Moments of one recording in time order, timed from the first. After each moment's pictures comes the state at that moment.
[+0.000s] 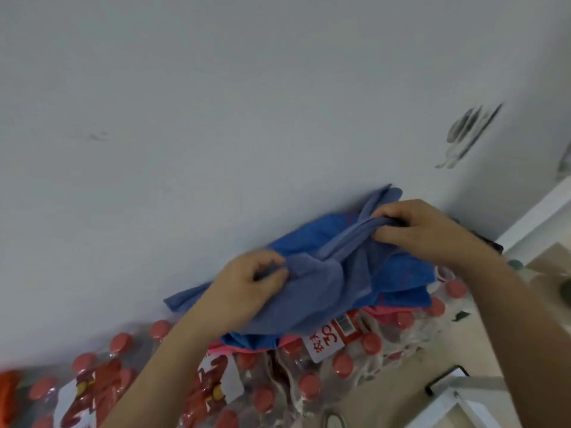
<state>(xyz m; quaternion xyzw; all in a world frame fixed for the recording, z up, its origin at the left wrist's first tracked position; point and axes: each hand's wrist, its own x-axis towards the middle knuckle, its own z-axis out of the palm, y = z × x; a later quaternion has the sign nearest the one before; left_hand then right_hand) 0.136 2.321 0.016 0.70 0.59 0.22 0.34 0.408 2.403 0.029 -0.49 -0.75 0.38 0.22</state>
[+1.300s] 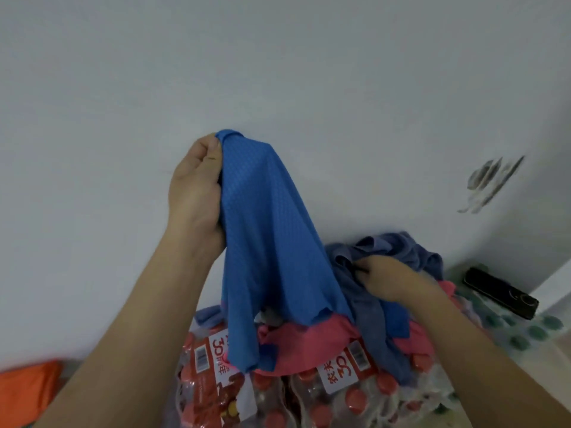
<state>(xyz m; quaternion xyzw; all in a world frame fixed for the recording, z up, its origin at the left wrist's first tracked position) 0.133 2.347 0.152 0.36 0.48 0.71 0.37 0.360 2.438 -0.038 -0.54 -0.80 0.27 0.01</state>
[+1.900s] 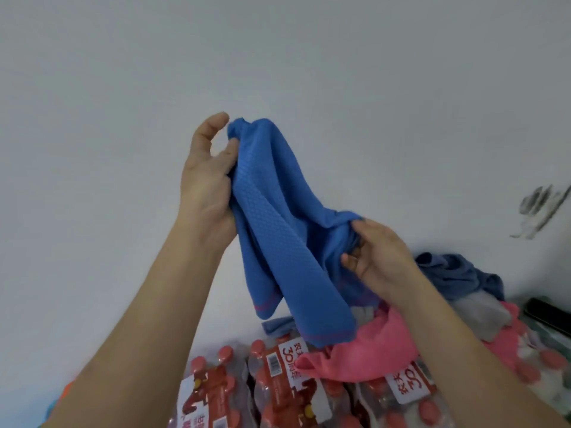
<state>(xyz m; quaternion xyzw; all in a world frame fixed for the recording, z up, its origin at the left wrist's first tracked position) 0.056 2.271 0.222 0.40 0.40 0.74 0.37 0.226 2.341 0.096 -0.27 -0.37 0.74 0.49</state>
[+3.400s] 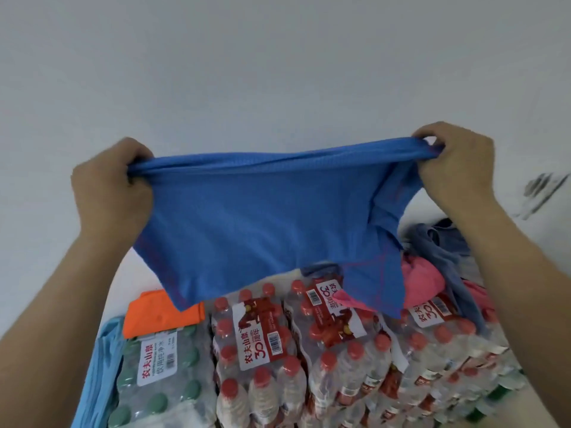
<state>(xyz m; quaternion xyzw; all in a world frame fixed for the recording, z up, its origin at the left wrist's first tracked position) -0.159 2.093 0.186 0.51 0.70 0.45 -0.23 0.205 2.264 0.172 -0.49 -0.72 -0.05 0.48</state>
